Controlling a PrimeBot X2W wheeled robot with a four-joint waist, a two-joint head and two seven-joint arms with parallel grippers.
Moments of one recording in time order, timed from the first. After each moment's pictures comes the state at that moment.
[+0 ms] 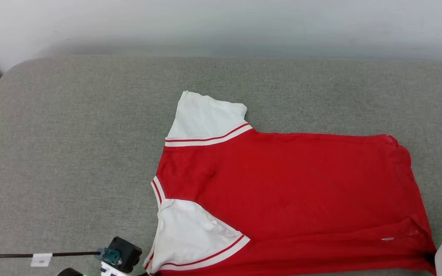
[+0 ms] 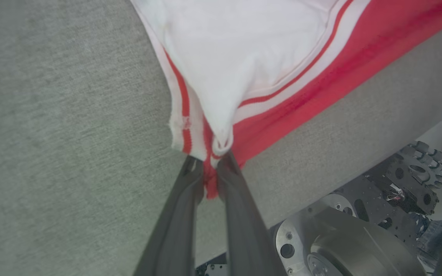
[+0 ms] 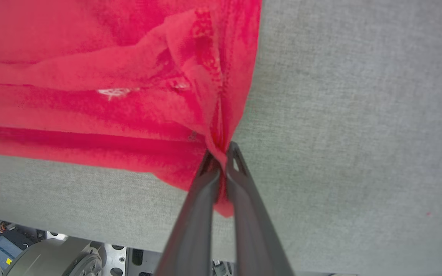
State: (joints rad) left arm -0.08 0.78 -0.76 -0.17 -0.79 0.16 0.39; right arm 0.09 -0.42 -0.11 -0.12 0.40 0.13 0.99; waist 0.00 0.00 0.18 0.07
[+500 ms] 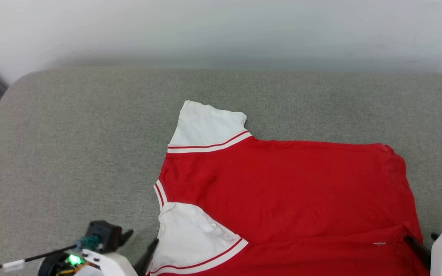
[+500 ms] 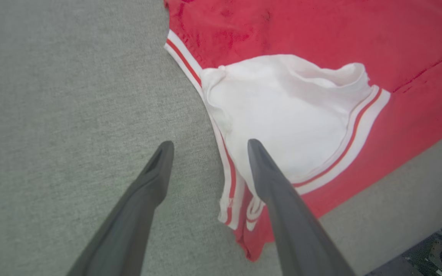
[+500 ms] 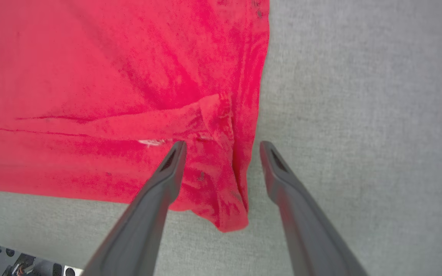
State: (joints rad) left arm -0.09 0.71 -0.71 -0.06 -0.75 0.16 0.19; right arm 0.08 -0.36 -0.11 -0.07 0.43 0.13 0.86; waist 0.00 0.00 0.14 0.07
